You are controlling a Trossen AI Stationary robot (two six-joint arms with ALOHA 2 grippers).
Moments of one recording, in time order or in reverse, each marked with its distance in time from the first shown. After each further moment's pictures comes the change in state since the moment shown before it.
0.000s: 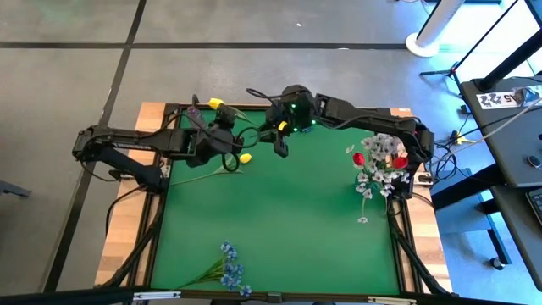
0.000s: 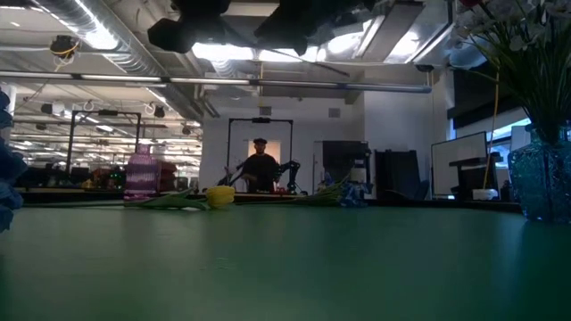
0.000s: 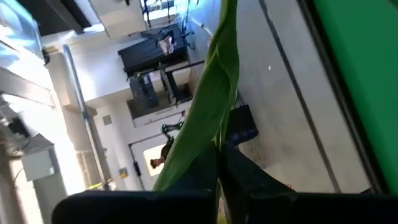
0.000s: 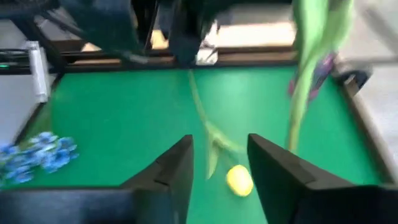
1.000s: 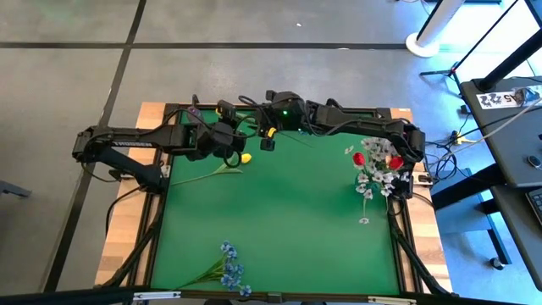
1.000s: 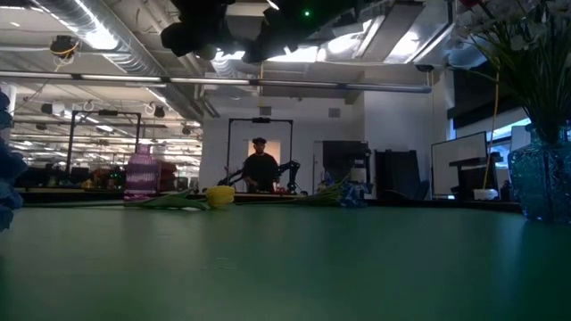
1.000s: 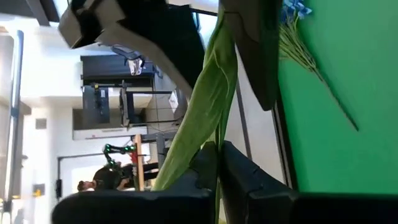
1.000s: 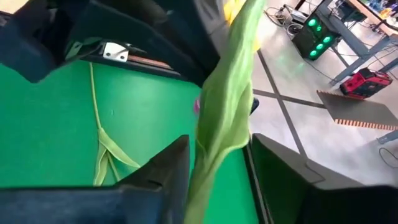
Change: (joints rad) left arm 0.061 0.000 0.000 -0.004 0.253 -0.302; right arm 0.033 0.074 -0.003 0.186 0.370 -0.266
